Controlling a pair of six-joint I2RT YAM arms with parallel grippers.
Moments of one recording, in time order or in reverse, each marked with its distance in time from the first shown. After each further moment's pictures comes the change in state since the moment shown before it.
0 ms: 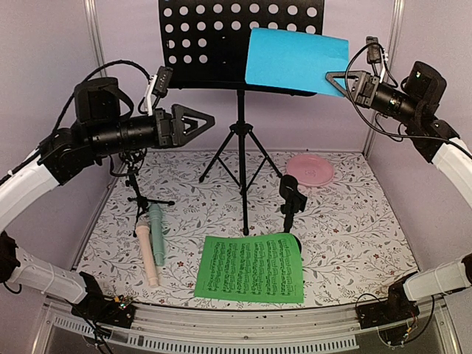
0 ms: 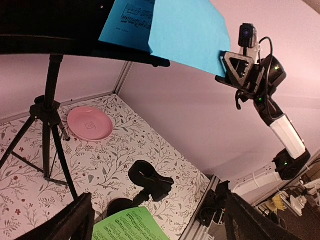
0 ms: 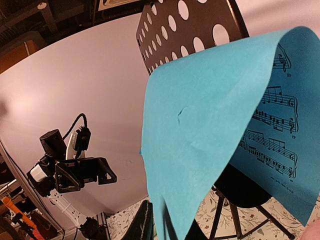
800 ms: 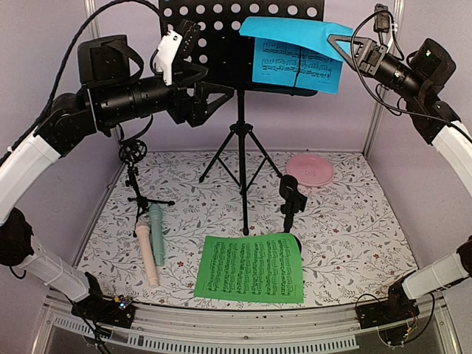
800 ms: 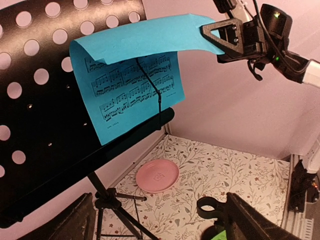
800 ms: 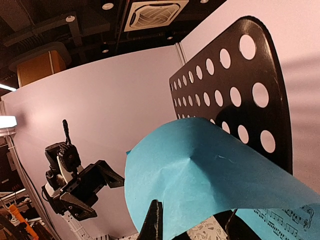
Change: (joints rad) left arm -0.149 0.196 0.415 -0.135 -0.263 0.650; right arm 0.036 0.082 0.195 0.111 0.018 0.072
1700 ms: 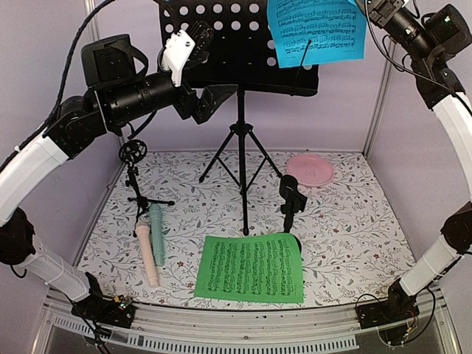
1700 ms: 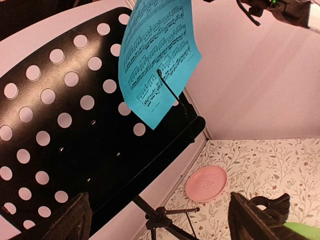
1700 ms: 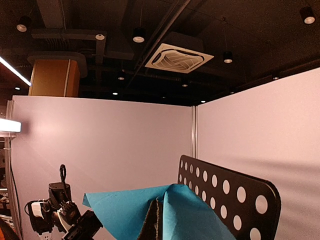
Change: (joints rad) left arm -0.007 0.029 -0.008 0.135 -0.100 0.354; right arm 0.000 0.223 0.493 0.039 0.027 -0.071
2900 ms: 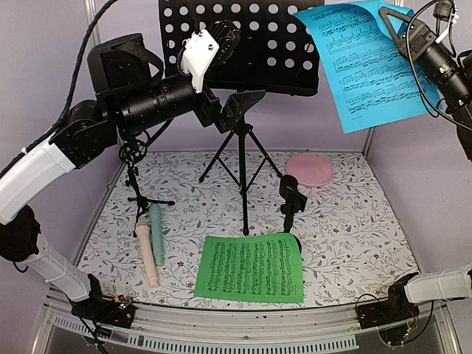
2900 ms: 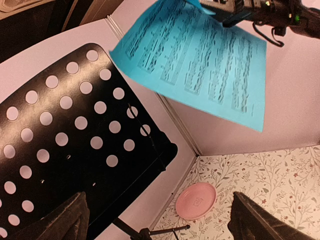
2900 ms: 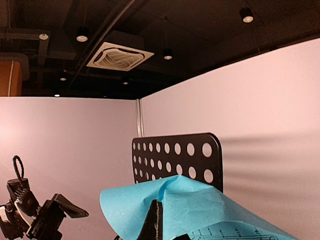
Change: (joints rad) left arm -0.147 0.051 0.026 0.075 -0.066 0.050; right arm 0.003 -0.417 -0.425 -0.126 0.312 -0.171
